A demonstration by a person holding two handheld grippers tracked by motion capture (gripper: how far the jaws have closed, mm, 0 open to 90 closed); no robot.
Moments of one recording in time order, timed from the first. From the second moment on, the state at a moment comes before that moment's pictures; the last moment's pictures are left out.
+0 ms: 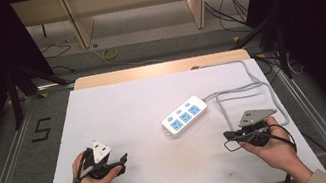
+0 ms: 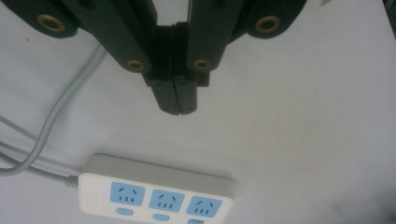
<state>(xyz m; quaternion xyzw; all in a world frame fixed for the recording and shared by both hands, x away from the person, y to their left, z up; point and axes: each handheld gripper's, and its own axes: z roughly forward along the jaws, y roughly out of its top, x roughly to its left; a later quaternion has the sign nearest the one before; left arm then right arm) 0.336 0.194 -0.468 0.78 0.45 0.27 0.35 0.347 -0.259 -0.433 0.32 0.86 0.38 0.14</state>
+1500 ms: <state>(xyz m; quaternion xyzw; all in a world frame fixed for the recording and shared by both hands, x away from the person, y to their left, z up) 0.337 0.194 -0.467 0.78 0.45 0.27 0.35 0.369 -0.234 -0.423 0.32 0.87 0.36 0.14</state>
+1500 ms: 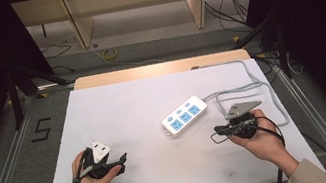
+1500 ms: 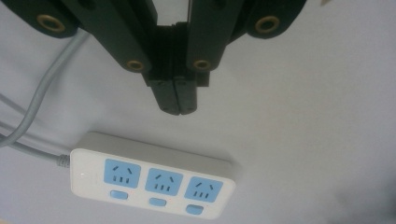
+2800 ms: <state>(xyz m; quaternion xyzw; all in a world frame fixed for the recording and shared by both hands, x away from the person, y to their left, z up) 0.337 0.194 -0.467 0.78 0.45 0.27 0.35 0.391 -0.204 -0.414 0.30 0.88 0.34 0.13</state>
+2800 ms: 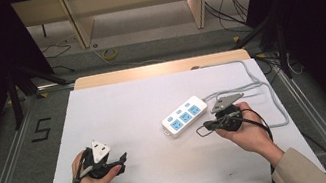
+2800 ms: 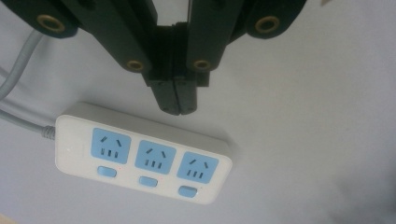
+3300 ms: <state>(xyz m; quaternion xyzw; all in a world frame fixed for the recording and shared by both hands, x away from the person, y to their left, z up) 0.337 0.194 -0.467 0.78 0.45 0.27 0.35 0.396 -0.199 -0.411 0.30 0.88 0.34 0.13</state>
